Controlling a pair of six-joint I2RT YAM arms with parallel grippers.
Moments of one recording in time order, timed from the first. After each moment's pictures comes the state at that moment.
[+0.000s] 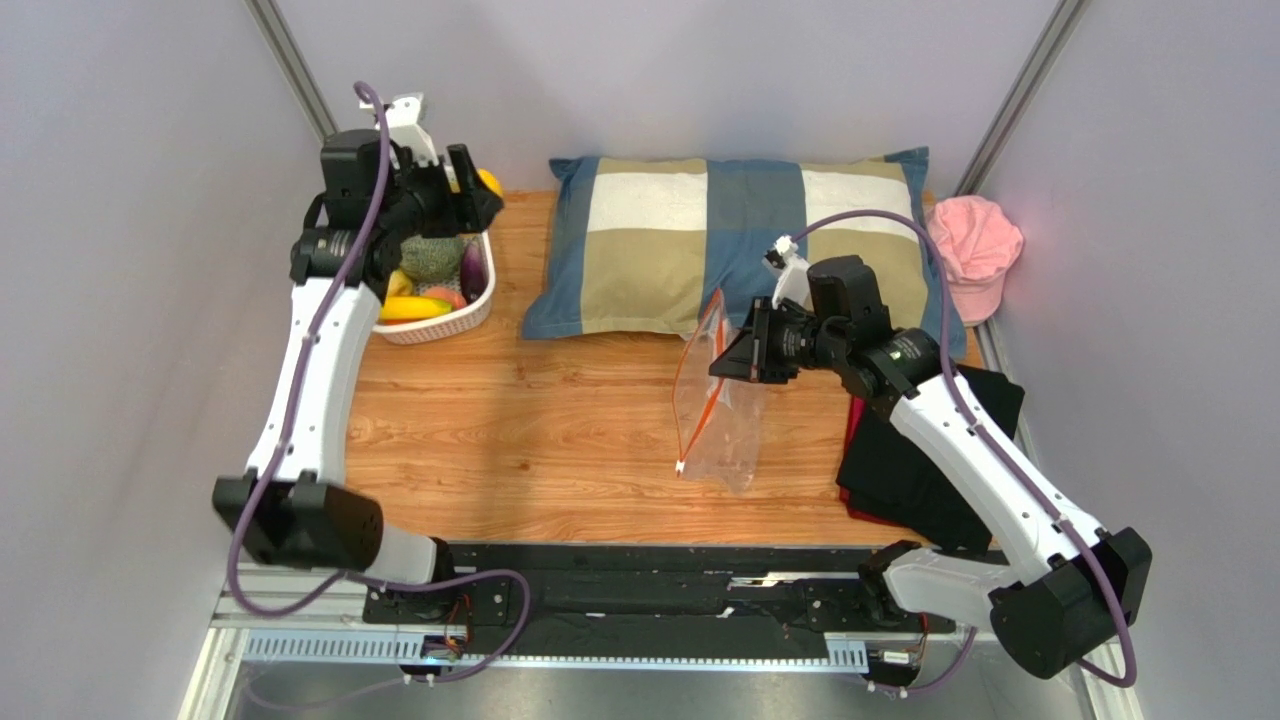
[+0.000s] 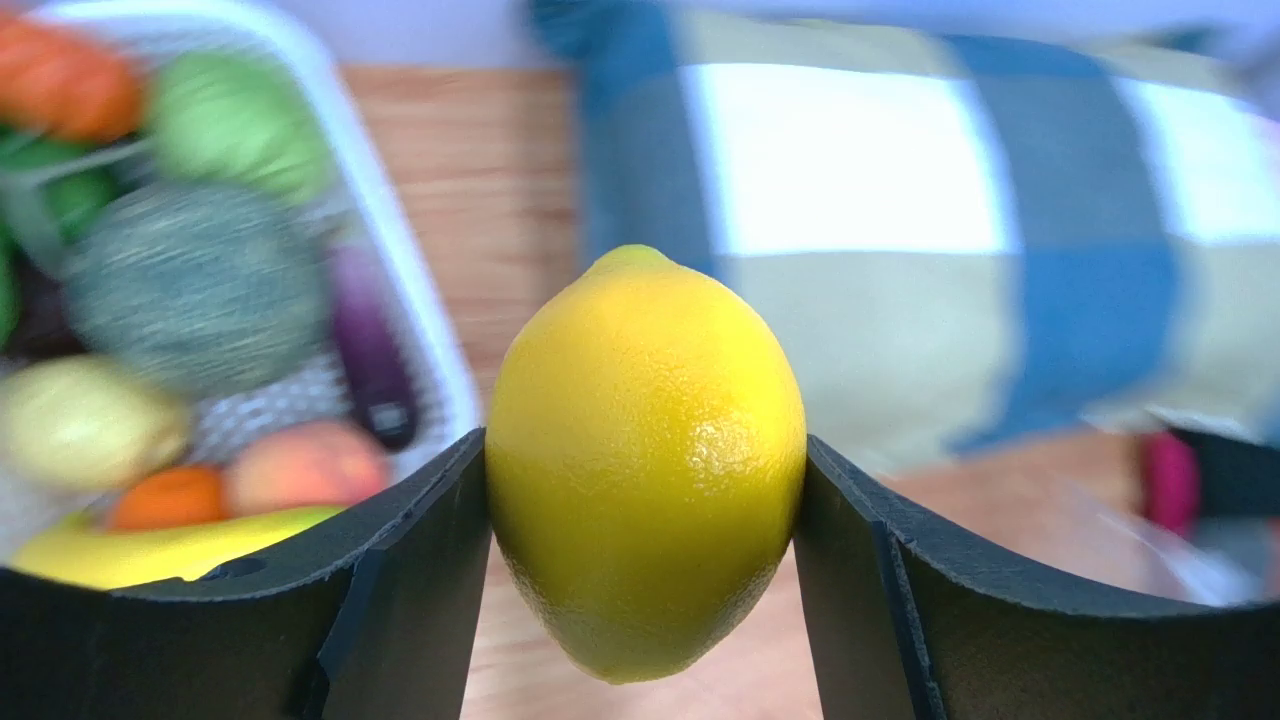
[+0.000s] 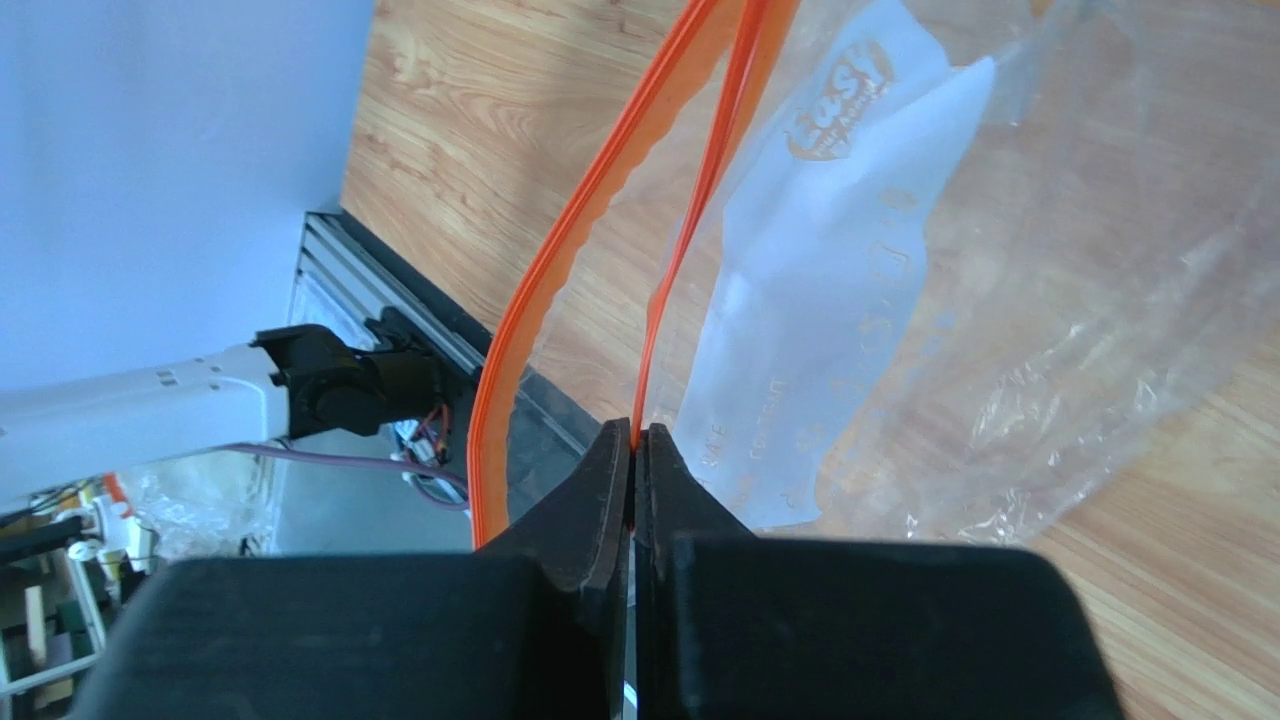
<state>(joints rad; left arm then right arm) -0.02 1.48 1.64 -0.58 0.26 -0.19 0.47 1.17 1.12 -0.60 -0.46 0.54</state>
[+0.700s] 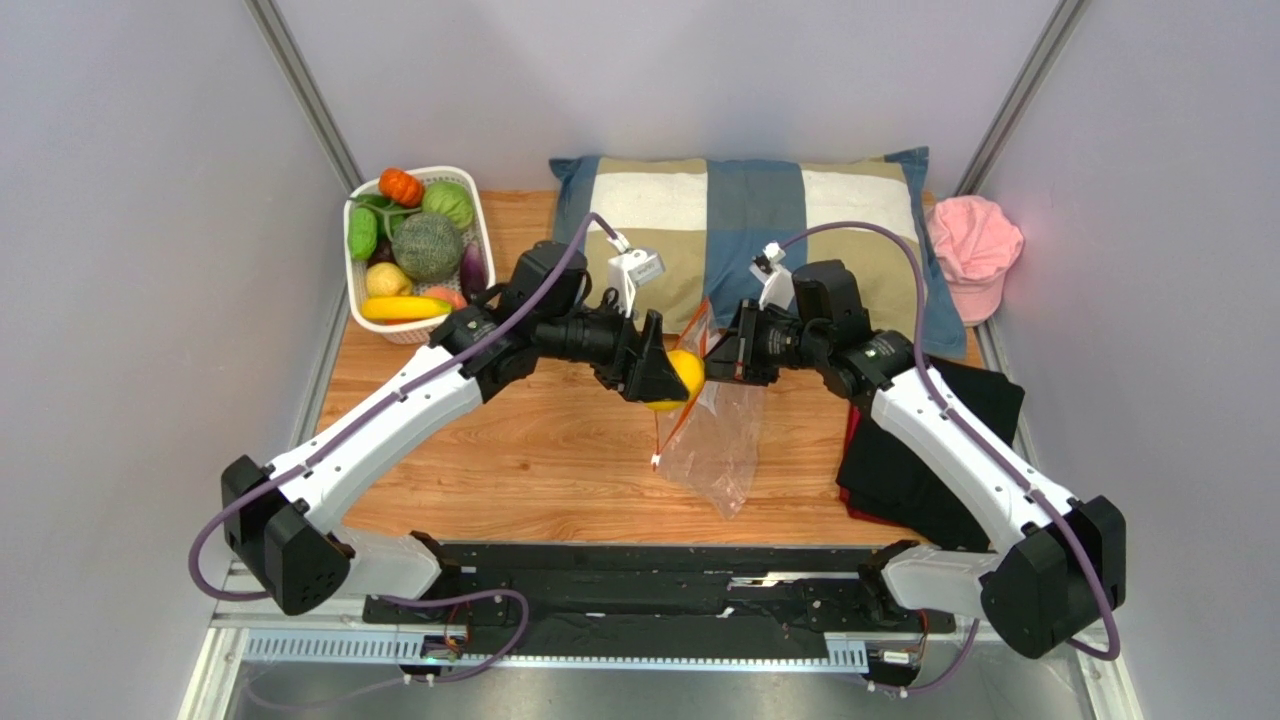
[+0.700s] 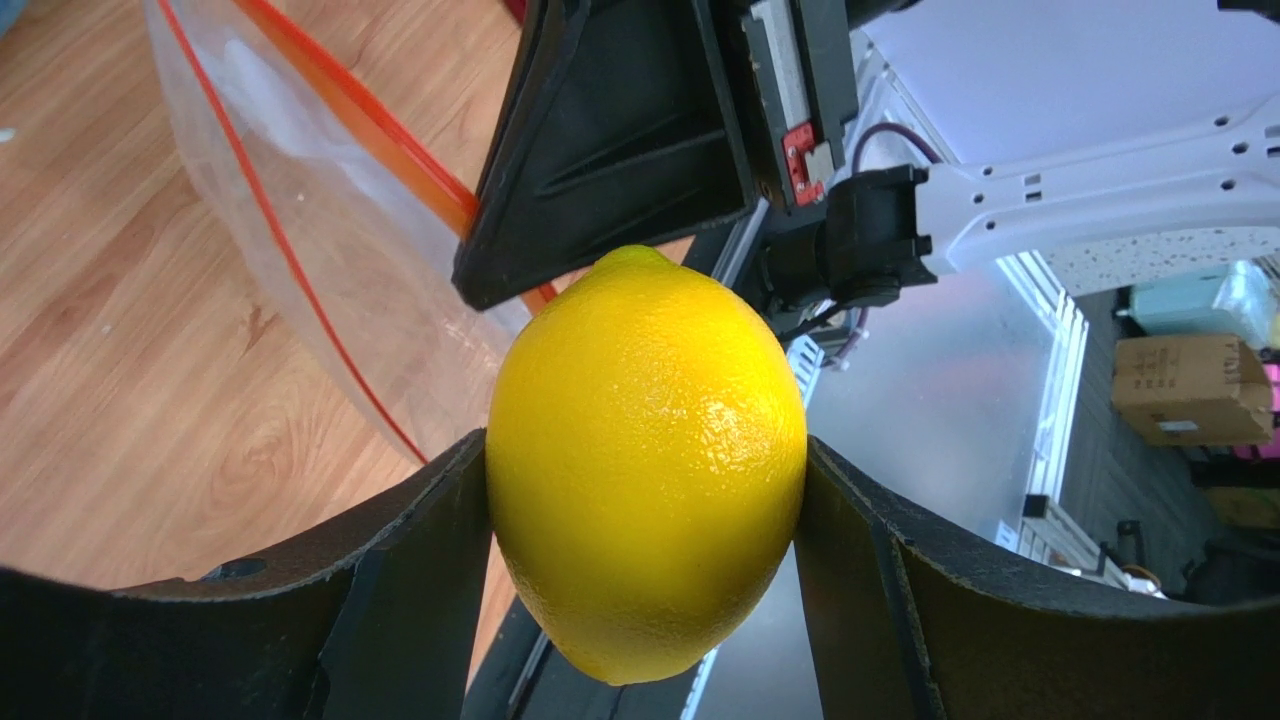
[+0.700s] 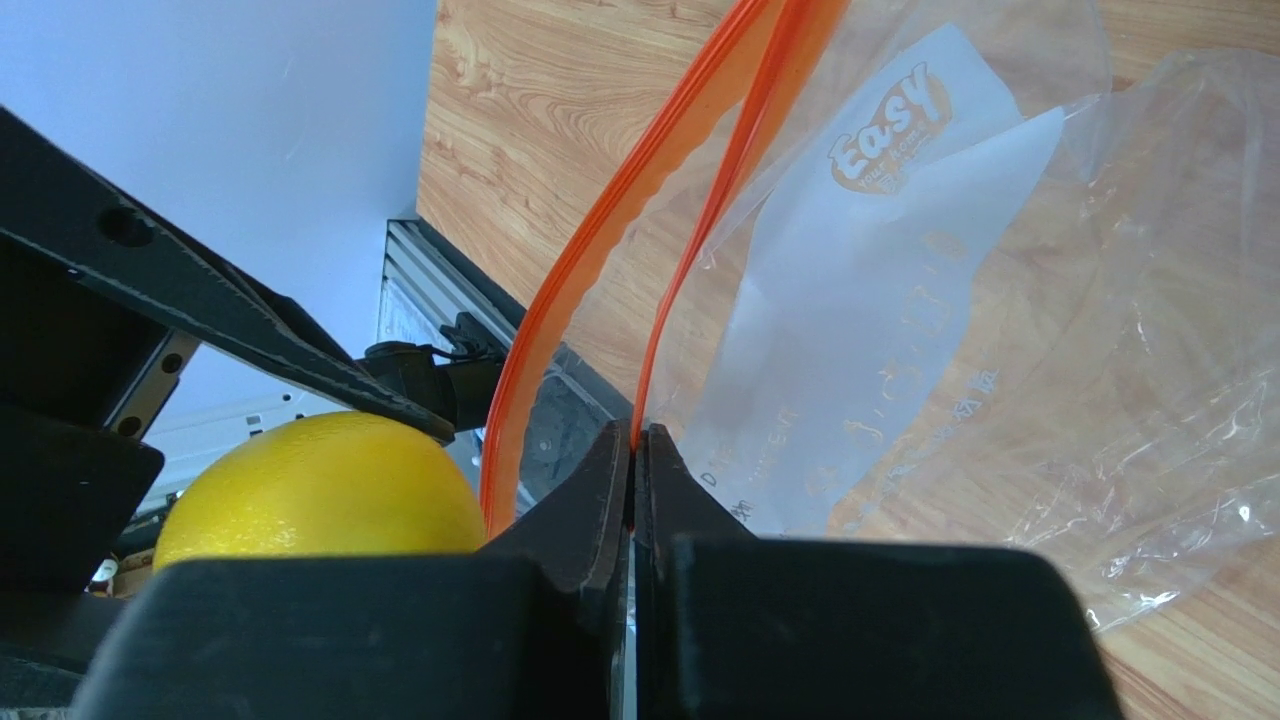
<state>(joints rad) -0.70 1.32 1.28 -0.51 0.63 -0.33 0.47 1.23 1.04 -0.42 -0.55 0.69</state>
